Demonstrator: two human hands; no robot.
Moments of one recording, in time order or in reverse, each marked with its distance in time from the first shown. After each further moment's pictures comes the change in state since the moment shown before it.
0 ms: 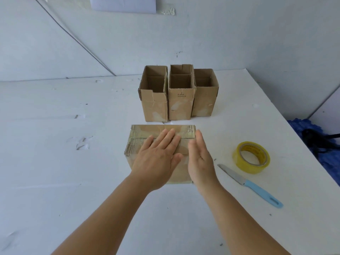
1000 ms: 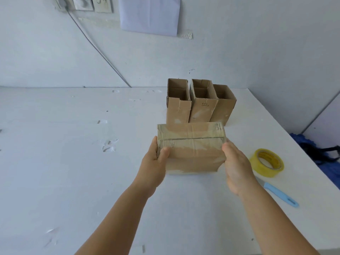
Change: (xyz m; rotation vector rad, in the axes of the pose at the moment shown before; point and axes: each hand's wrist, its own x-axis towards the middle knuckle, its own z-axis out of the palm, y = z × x) left_hand -0.067 -0.080 -0.020 -1.376 0.174 -0.311; right_hand -0.030 -0.038 0.020 0.179 0.043 0.085
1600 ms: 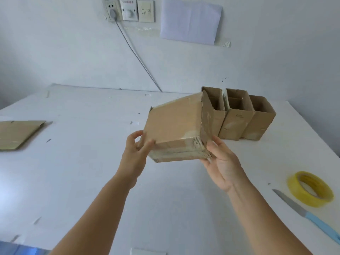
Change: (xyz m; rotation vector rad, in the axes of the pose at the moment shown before) left_hand 0.001 0.005 -0.110 0.013 0.364 -0.042; right_hand 0.014 -0.021 0.101 0.625 -0.419 0.125
